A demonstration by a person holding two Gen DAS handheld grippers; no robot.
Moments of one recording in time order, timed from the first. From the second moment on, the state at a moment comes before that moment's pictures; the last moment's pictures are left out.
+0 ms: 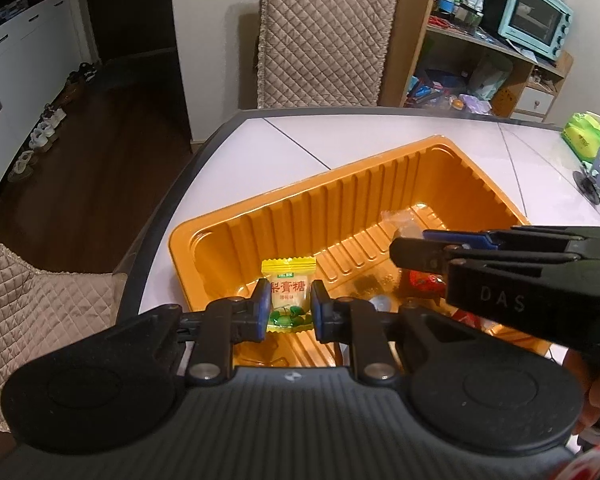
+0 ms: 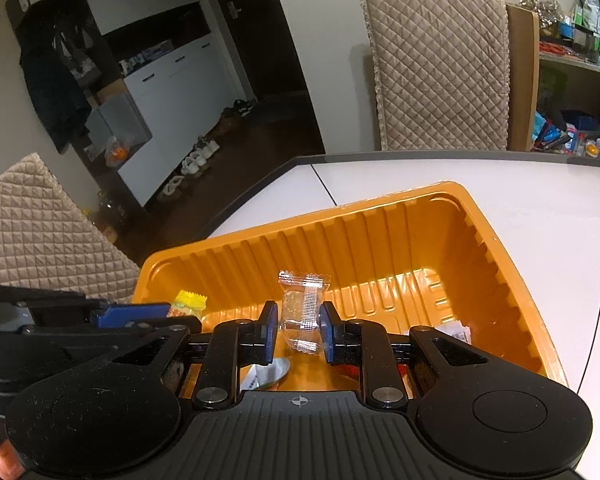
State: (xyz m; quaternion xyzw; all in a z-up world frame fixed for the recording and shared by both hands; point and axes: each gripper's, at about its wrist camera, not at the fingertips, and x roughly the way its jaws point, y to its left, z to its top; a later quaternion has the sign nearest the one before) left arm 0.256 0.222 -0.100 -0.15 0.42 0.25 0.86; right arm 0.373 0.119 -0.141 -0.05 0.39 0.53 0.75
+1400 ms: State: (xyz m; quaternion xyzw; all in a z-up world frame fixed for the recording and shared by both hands) left arm 0.180 0.144 -0.040 -0.17 0.40 0.21 0.88; right arm 0.318 -0.015 -0.077 0.04 0.39 0.49 0.78
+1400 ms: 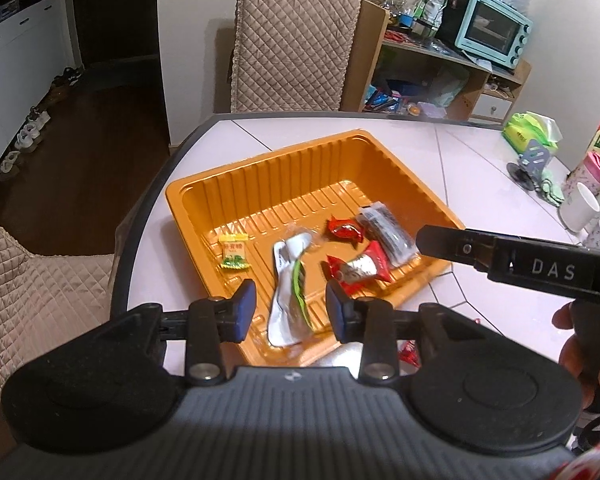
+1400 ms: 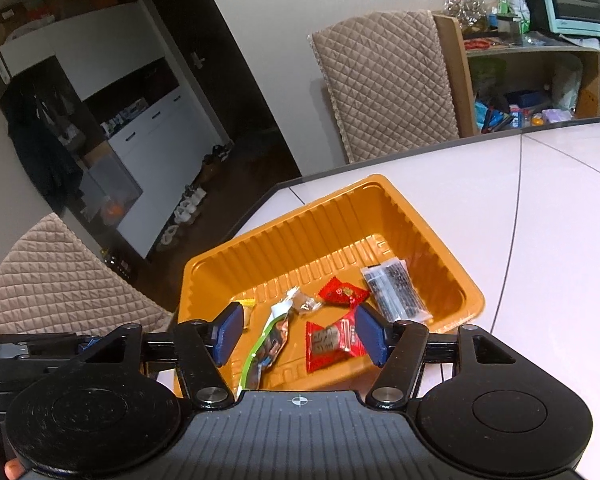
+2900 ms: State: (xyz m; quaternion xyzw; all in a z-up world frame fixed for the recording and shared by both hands) left arm 0.114 0.052 -0.058 -0.16 0.44 0.14 0.87; right arm 0.239 -0.150 -0.106 0.02 0.46 0.41 0.79
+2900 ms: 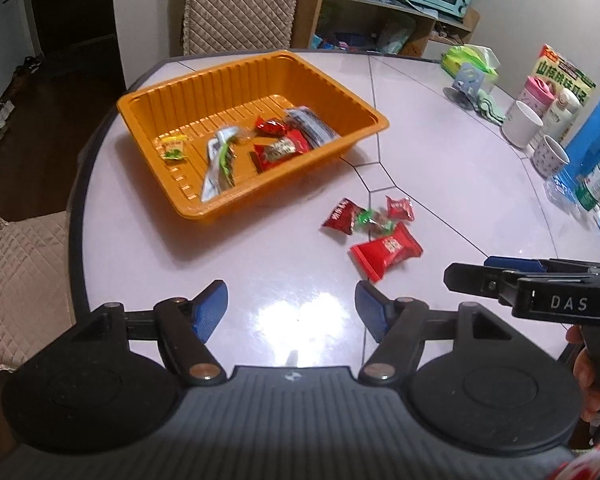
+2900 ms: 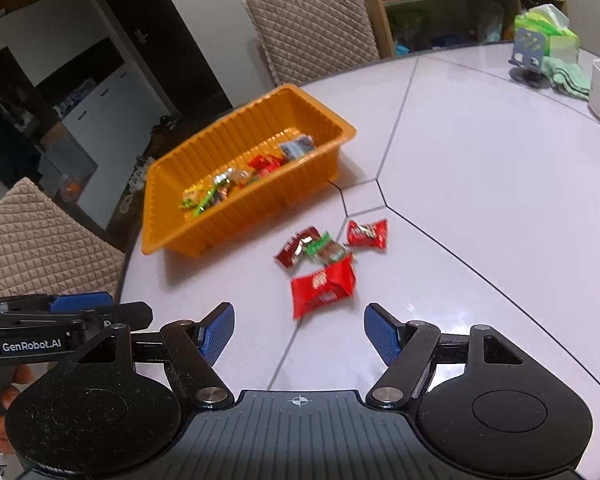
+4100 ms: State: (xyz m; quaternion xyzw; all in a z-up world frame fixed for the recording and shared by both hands) left arm 0.181 0.003 -0.118 -0.05 0.46 0.02 0.89; right arm 0.261 -0.188 -0.144 0.01 0.49 0.32 0.81
